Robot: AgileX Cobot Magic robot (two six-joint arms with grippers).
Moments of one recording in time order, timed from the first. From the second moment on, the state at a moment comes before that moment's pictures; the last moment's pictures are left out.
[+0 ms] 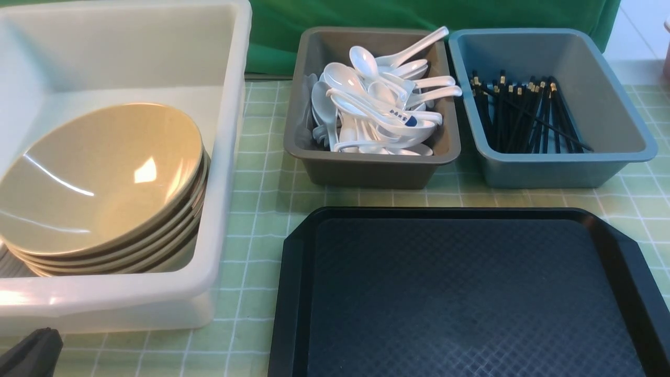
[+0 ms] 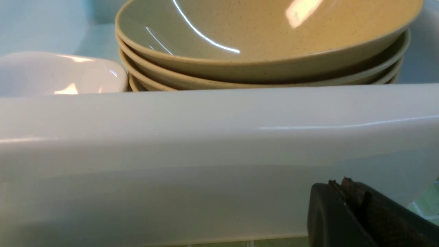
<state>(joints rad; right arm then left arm) -0.16 -0.01 0.01 -0.17 0.28 0.03 -0.03 -0.01 0.02 0.04 0.33 0.01</state>
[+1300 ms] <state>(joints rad) -0.16 -0.01 0.01 -0.17 0.27 0.03 -0.03 -0.01 0.02 0.04 0.33 0.01</state>
